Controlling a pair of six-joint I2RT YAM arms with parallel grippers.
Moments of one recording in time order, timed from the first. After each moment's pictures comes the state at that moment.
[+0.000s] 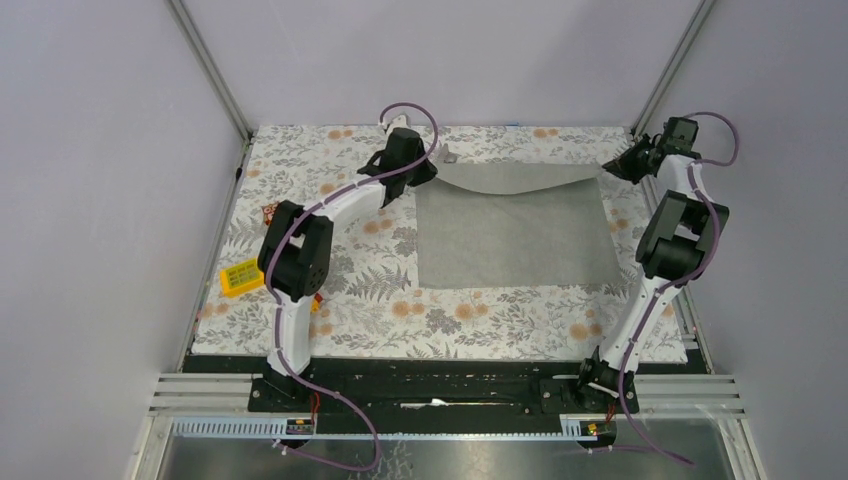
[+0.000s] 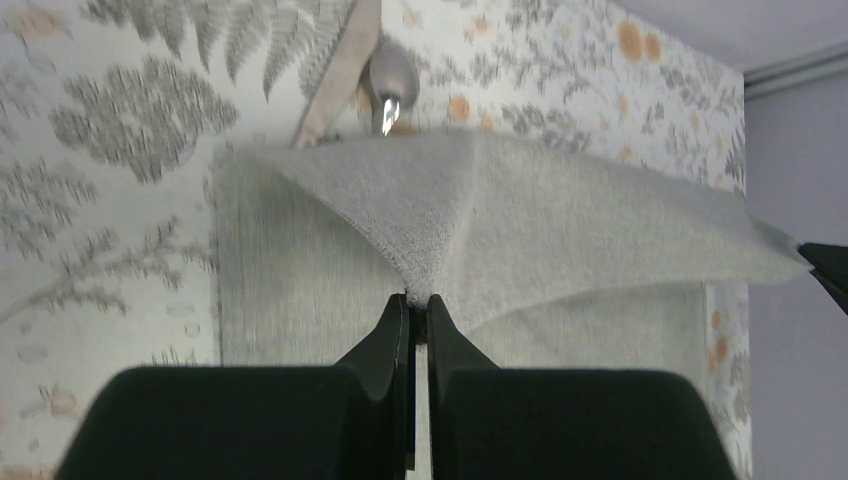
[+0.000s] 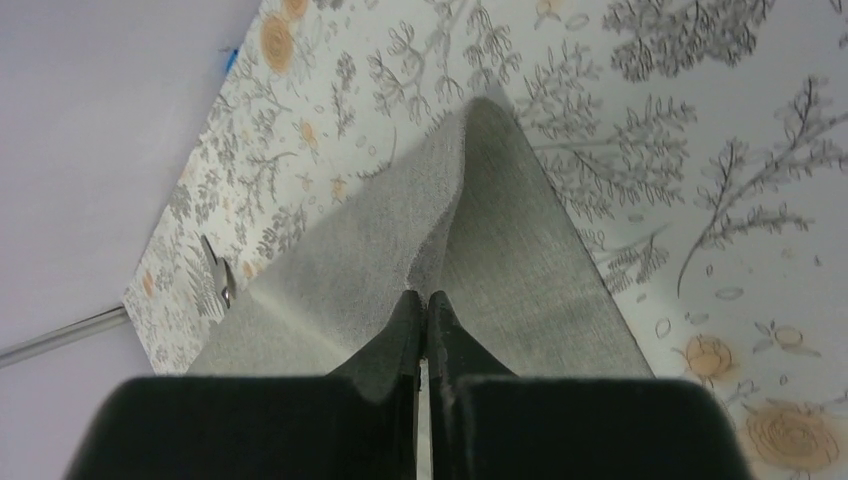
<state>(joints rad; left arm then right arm) -0.48 2.09 1.62 -0.04 -0.08 -0.73 -0.39 2.22 1.82 -0.43 -0.45 0.60</state>
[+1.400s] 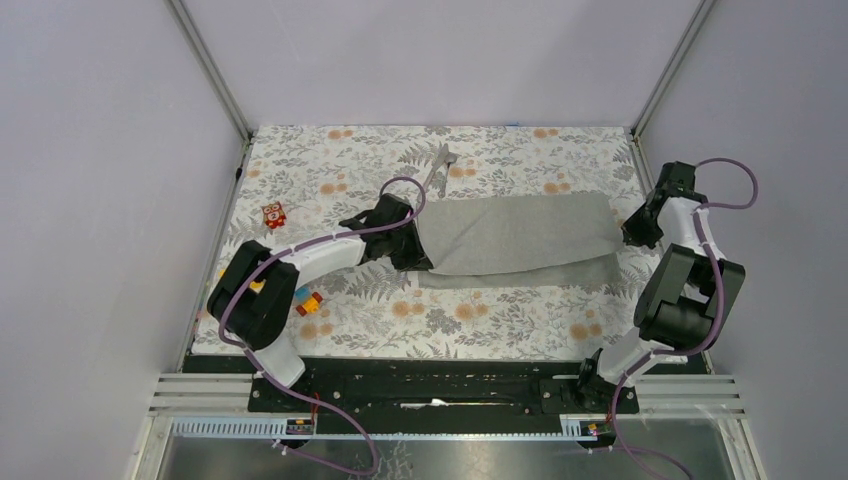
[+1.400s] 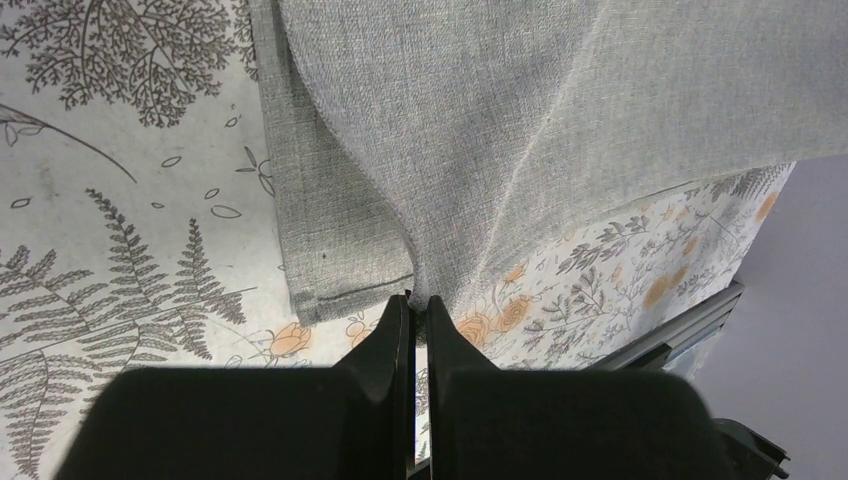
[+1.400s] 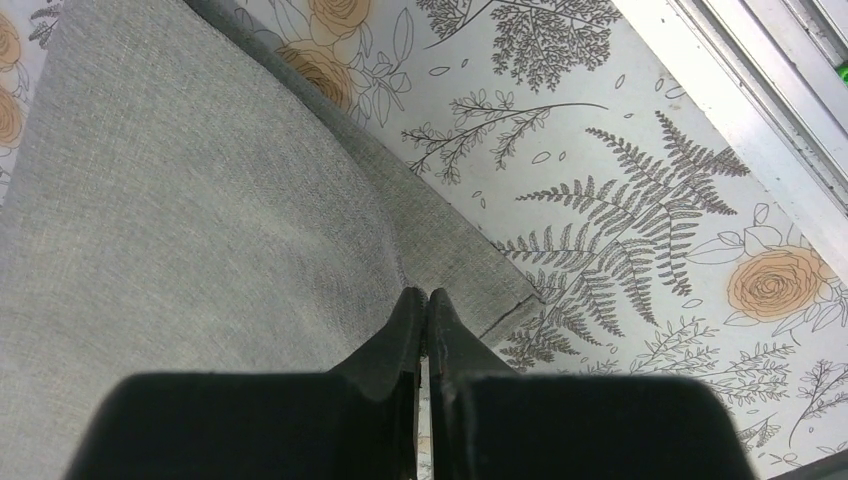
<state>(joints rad) -0.60 1.67 1.00 -0.27 0.25 -0.89 -0.40 1.64 1.19 -0.69 0.05 0.45</state>
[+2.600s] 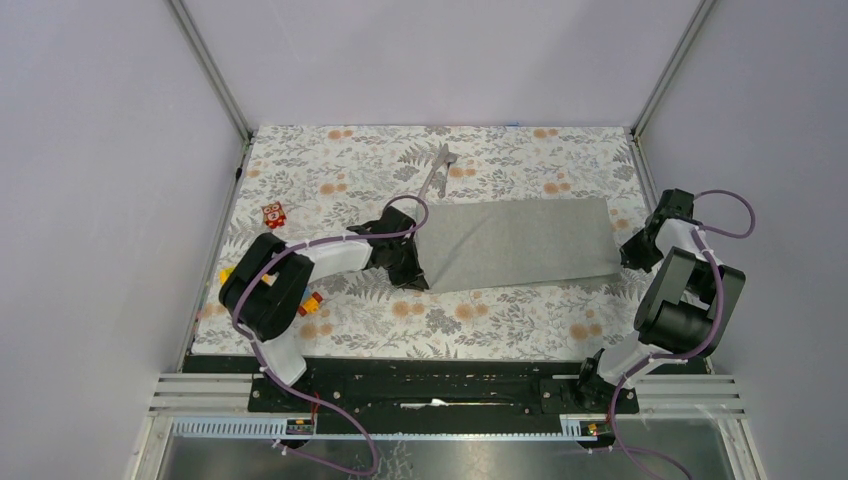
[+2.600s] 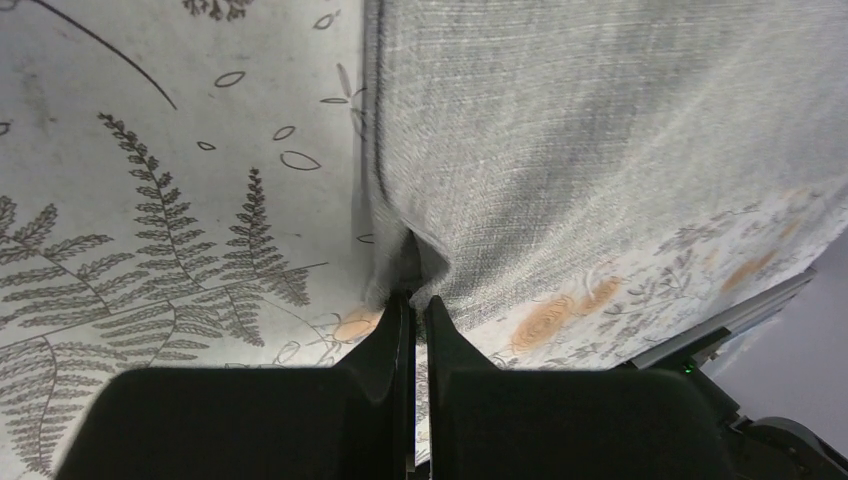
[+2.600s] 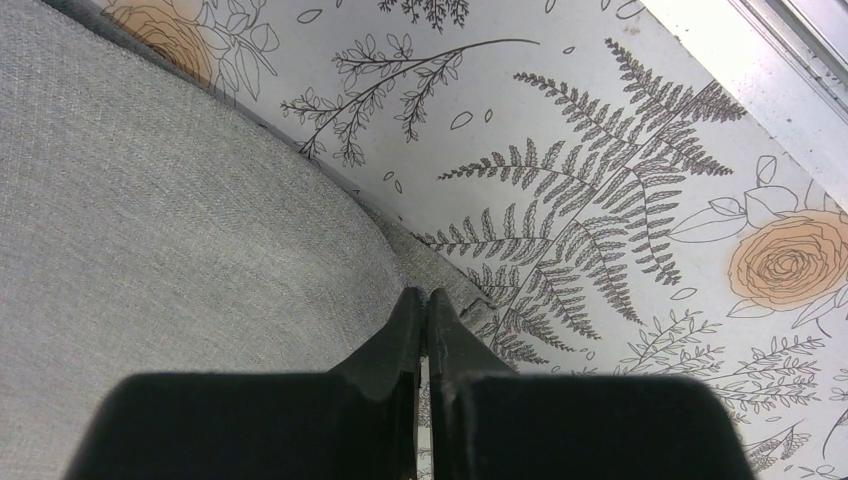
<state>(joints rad) -0.61 1.73 0.96 -0.31 0.29 -0.89 -0.46 1.61 0.98 -0.56 0.05 0.48</state>
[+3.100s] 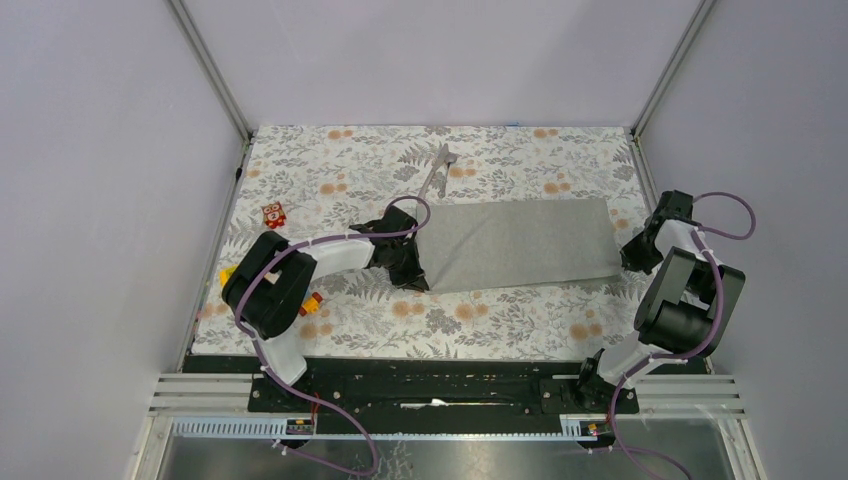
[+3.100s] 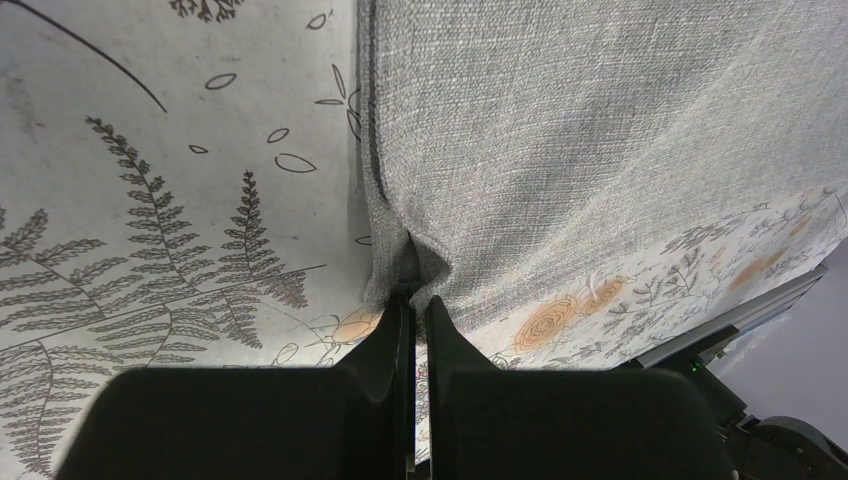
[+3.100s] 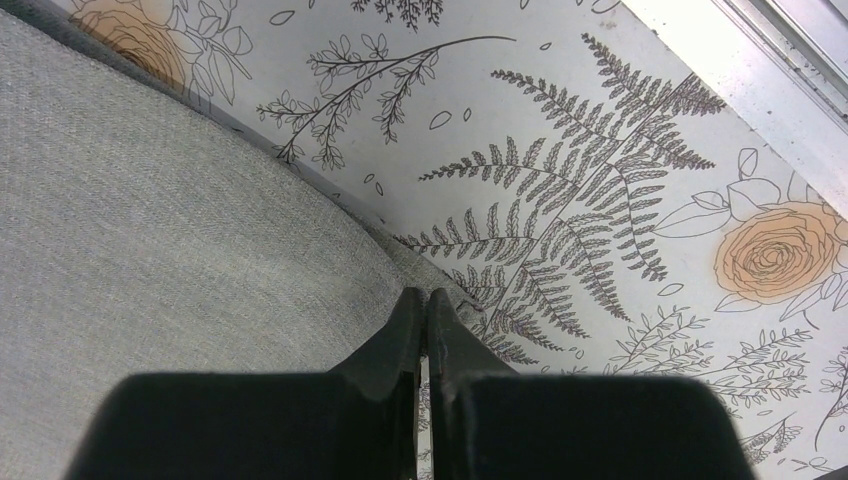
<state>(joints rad) -0.61 1.76 0.97 -0.34 0.29 -0.88 -0.46 1.61 0.97 -0.56 0.07 0.49</state>
